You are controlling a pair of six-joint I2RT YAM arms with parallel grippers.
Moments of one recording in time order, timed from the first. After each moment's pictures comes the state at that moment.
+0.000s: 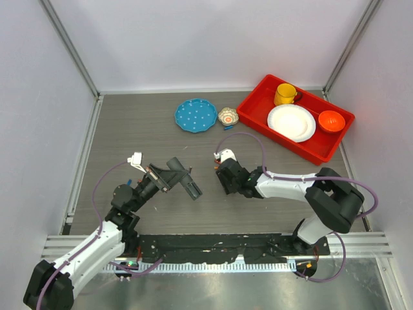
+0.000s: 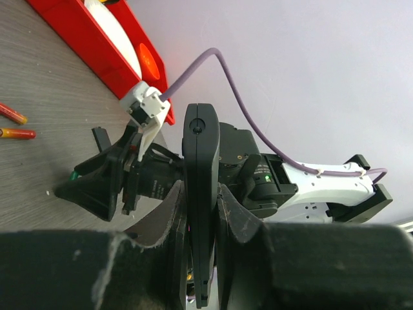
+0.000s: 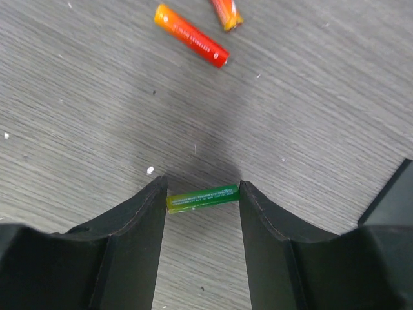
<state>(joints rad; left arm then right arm) -0.51 0.61 0.10 0.71 0.29 -1.24 0.90 1.52 0.74 -0.13 0.35 0.27</state>
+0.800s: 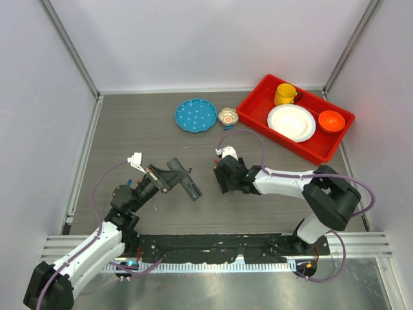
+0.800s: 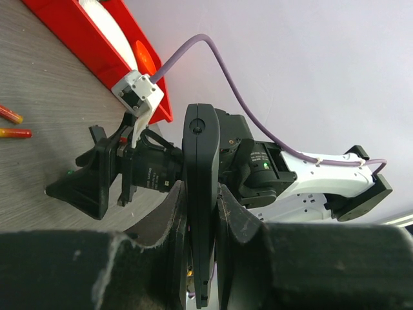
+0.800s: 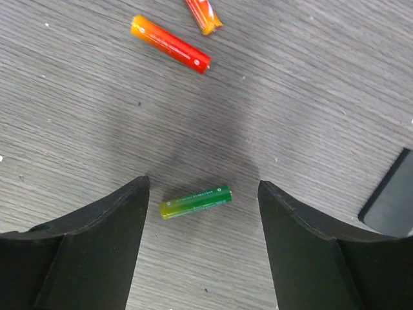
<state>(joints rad) -0.51 0.60 0.09 0.70 0.31 -1.23 0.88 1.58 0.79 -0.18 0.35 0.33</state>
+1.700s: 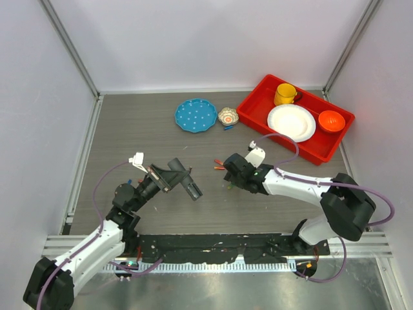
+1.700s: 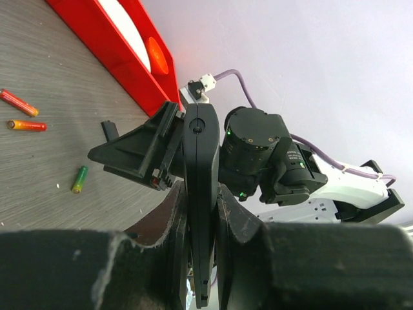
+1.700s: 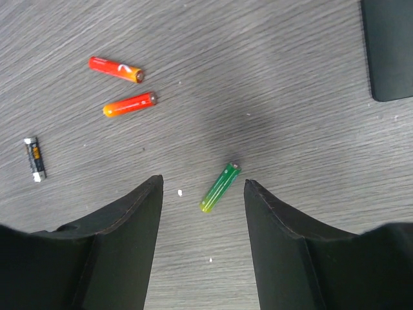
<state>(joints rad) -0.51 0.64 0.09 0.71 0.30 -1.22 0.86 1.43 0.79 -0.37 0.47 1.16</state>
